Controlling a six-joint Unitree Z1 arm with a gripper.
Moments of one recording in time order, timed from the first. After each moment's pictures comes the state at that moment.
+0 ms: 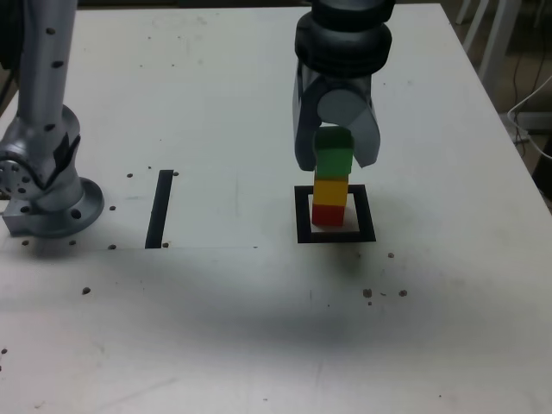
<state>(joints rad) -0.14 1.98 -1.73 1.41 0.08 -0.14</state>
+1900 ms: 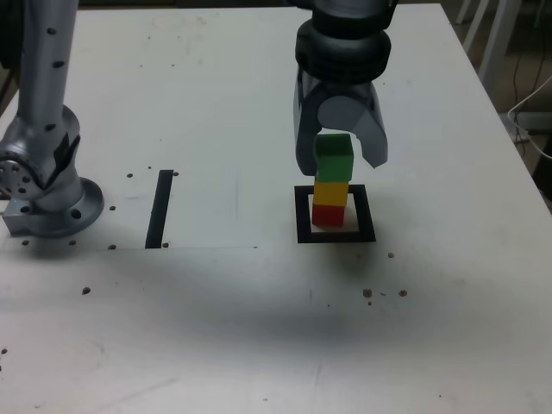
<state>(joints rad) -0.13 1.98 -1.70 1.37 0.08 -0.14</state>
